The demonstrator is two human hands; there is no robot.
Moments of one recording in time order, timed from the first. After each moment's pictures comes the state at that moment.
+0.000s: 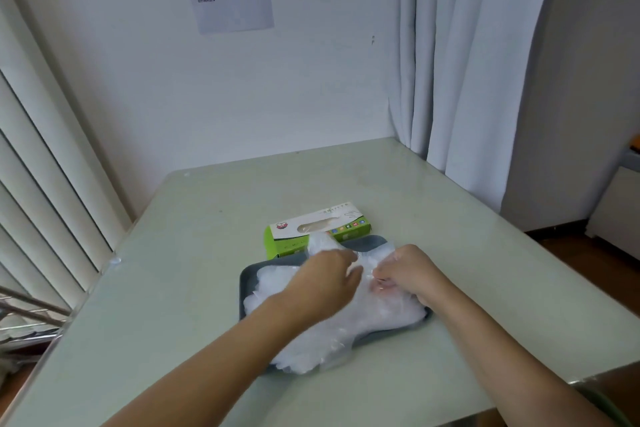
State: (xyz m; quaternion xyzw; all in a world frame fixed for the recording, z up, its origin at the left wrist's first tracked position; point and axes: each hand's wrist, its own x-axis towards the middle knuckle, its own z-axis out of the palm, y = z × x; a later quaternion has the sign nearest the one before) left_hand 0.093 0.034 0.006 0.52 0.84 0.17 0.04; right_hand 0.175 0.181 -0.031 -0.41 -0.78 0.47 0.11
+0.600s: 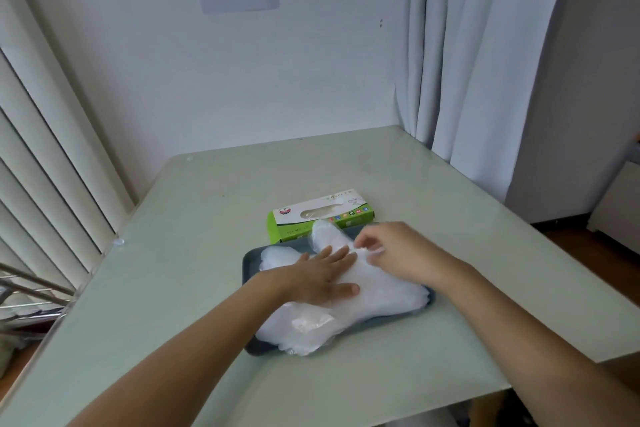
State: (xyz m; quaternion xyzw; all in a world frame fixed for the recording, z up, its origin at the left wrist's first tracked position) left_hand 0.054 0.031 -0.024 0.58 0.79 -0.04 0.20; right_hand 0.187 0.154 0.017 -0.18 -0.95 0.25 0.07
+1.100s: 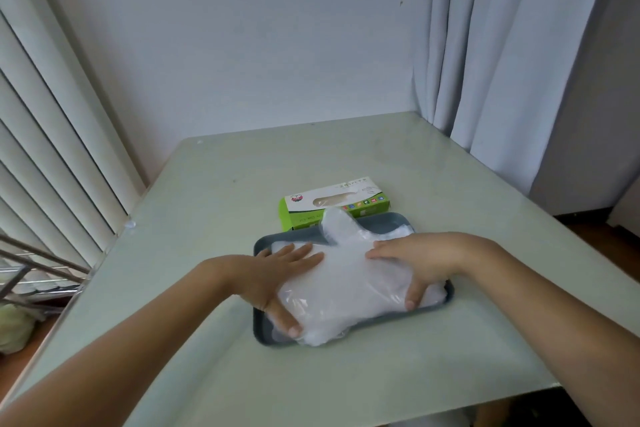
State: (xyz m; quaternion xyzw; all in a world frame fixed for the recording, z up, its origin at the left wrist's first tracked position) left_hand 0.005 -0.038 -0.007 0.55 0.78 -0.13 0.27; right_hand 0.178 0.178 0.011 -0.11 -0.96 0.12 -0.25
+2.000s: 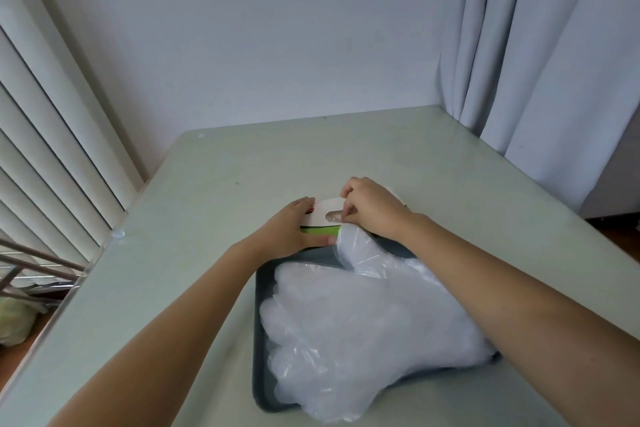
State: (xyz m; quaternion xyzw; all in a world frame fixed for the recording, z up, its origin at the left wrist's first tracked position) left_hand -0.062 0.036 -0.021 0.42 0.86 0.25 0.16; right_hand 0.025 0.204 -0.015 -0.07 -0.98 0.16 0.09
